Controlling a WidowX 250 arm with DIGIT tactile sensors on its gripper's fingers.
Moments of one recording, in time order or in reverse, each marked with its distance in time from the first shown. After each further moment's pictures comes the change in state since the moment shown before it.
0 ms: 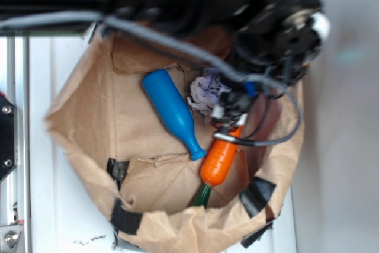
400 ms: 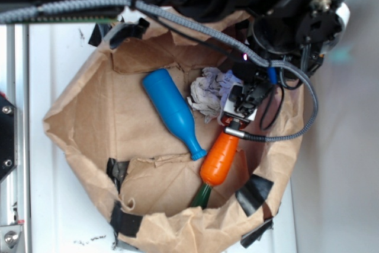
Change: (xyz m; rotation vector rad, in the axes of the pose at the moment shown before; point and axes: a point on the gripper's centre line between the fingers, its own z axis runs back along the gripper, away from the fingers) arm 0.000 0.002 0.003 -0.021 0.001 -0.030
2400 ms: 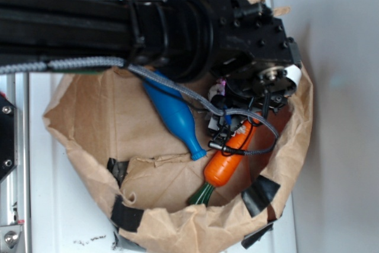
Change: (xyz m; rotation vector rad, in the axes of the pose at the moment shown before) arm -0.005 -0.017 -0.049 0.077 -0.005 0.006
